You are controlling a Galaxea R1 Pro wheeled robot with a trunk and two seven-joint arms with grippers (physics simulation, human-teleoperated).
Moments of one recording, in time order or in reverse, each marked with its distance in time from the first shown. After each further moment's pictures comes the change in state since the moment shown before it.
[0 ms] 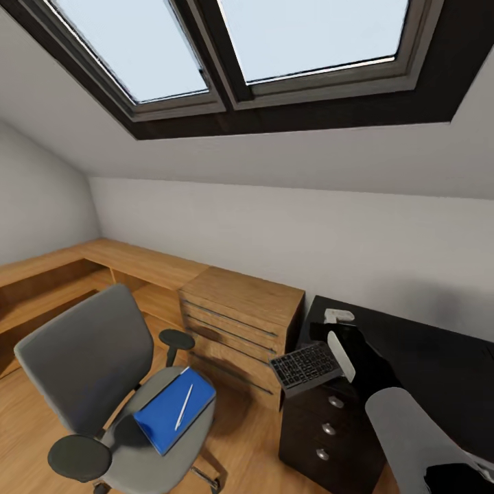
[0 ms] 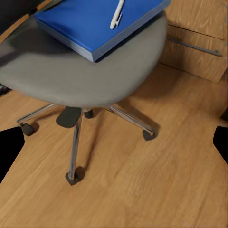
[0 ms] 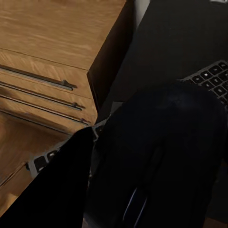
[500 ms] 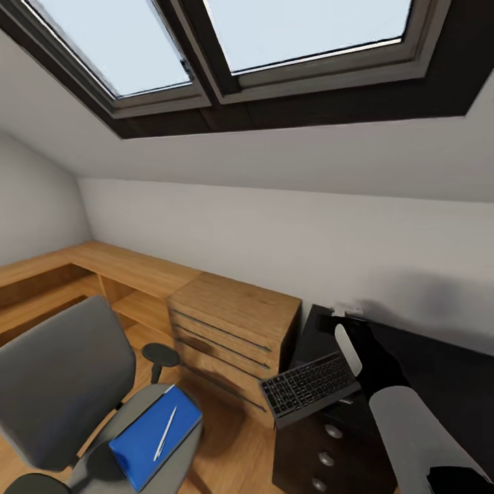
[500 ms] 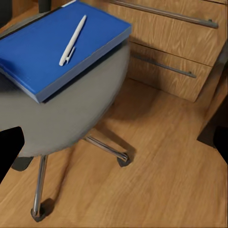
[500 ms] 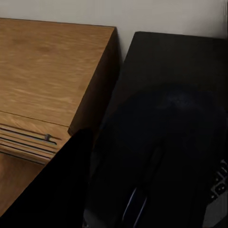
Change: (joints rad) left arm 0.000 -0.032 -0.008 0.043 -0.044 -0.080 -0.001; right arm 0.000 0.000 -0.086 -0.067 0.001 0.008 -0.009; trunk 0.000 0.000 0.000
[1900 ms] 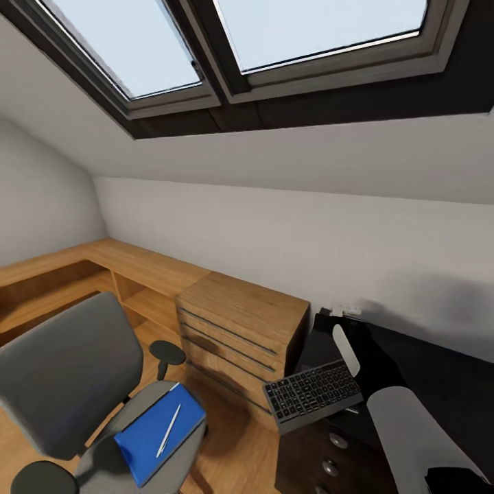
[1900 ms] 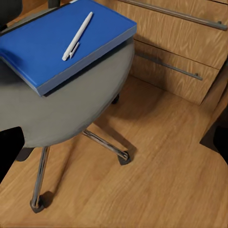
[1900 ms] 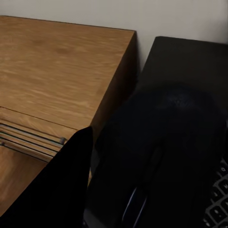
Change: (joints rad) left arm 0.000 -0.009 0.002 0.002 0.000 0.002 0.007; right arm 0.002 0.010 0.004 -0.002 -0.003 -0.011 0.002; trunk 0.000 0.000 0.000
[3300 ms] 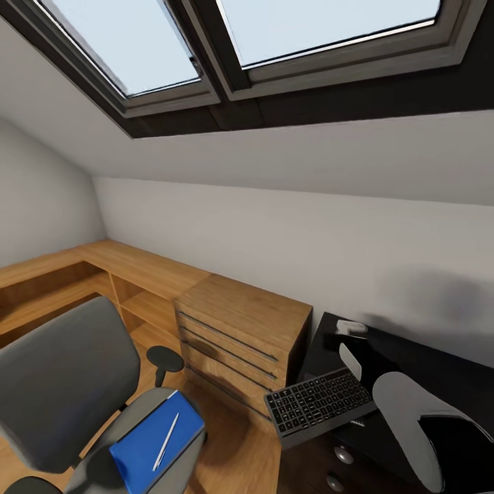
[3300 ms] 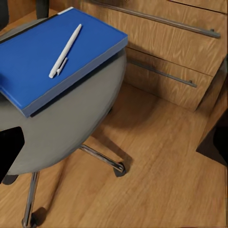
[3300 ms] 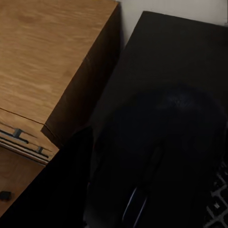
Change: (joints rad) left arm 0.000 -0.001 -0.005 0.000 -0.030 -0.009 -0.007; right arm -0.146 -0.062 0.017 0.559 0.088 -0.322 0.126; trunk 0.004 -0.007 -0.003
